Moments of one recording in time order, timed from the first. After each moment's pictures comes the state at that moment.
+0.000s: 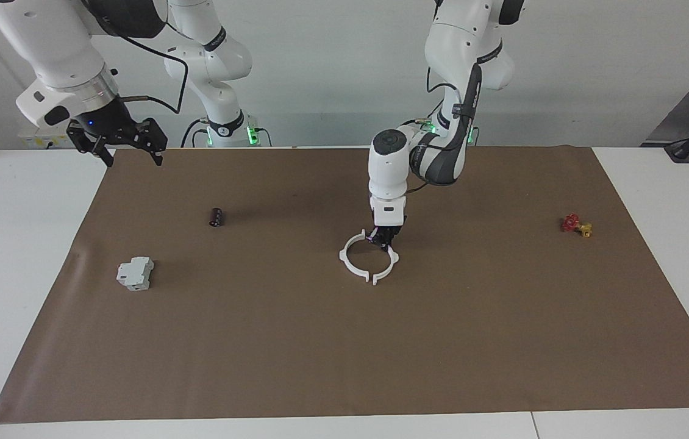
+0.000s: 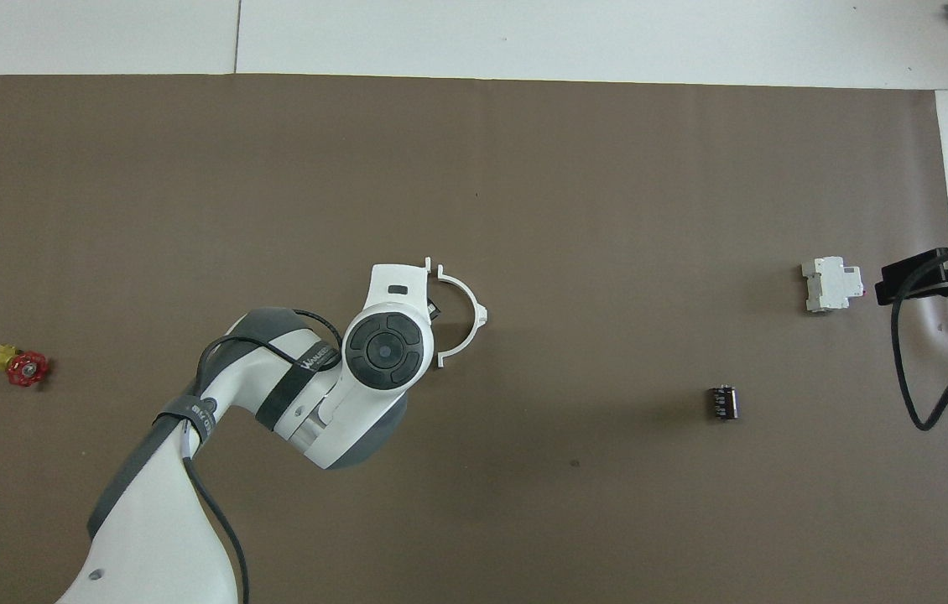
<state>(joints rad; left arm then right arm) -0.68 0.30 0.05 -2.07 0.19 2.46 -1.41 0.09 -0.01 -0.12 -1.57 -0.02 1.49 -0.05</state>
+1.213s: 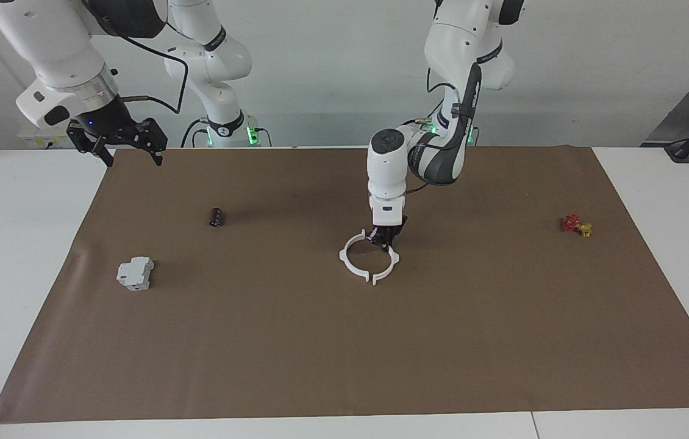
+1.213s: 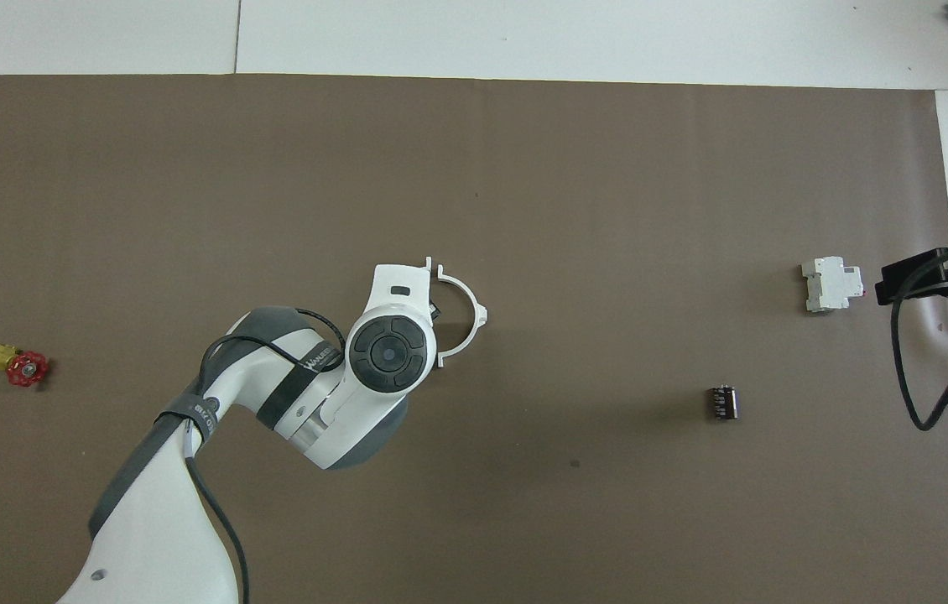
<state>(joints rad) -0.68 0.30 0.05 -2.07 0.22 2.46 -1.41 0.09 -0.01 -0.12 -1.57 -0.02 1.49 -0.05</state>
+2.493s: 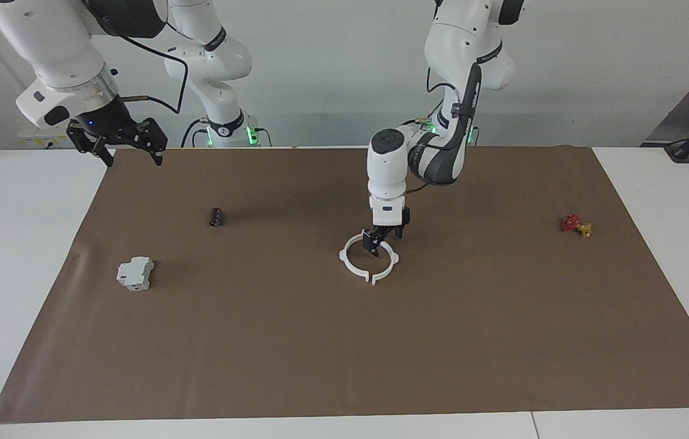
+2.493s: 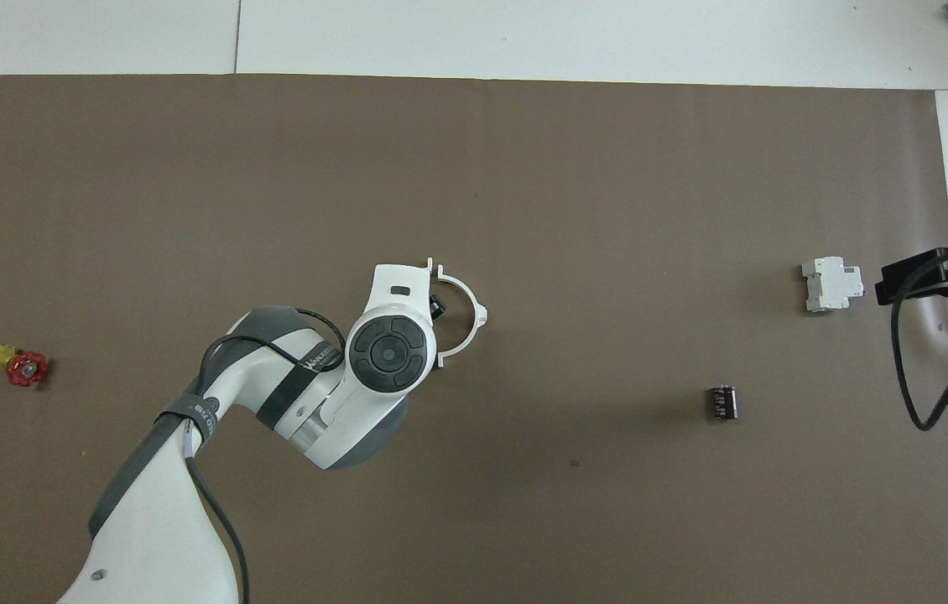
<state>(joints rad) -0.68 0.30 0.05 -2.07 0.22 2.46 -1.41 0.09 -0.01 -0.12 -1.57 -0.02 1.49 -0.05</state>
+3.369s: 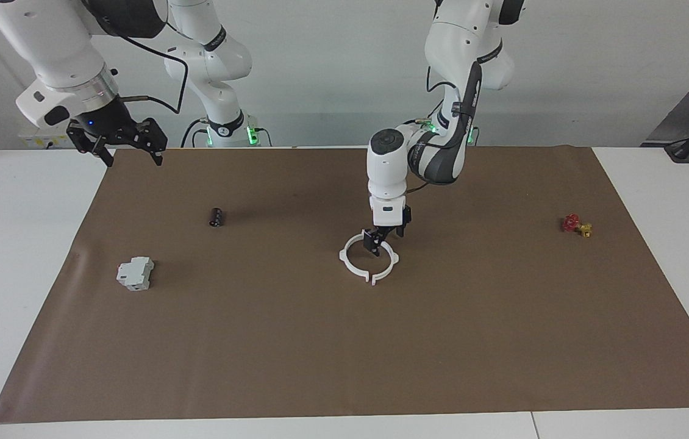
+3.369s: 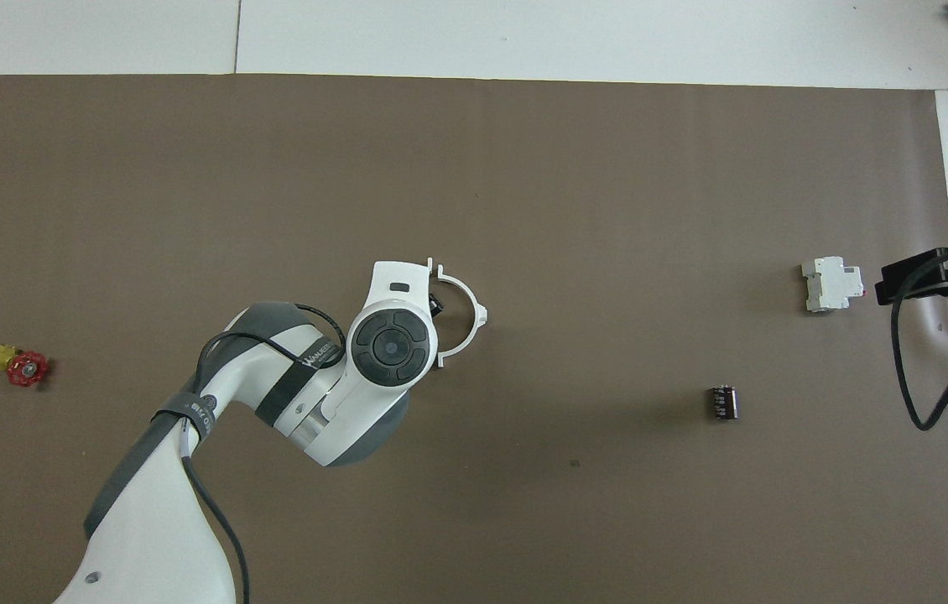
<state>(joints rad) -0.68 0.29 0.05 -2.04 0.22 2.40 -1.40 0.09 -0.01 -0.12 -1.57 -0.02 1.49 -0.05</state>
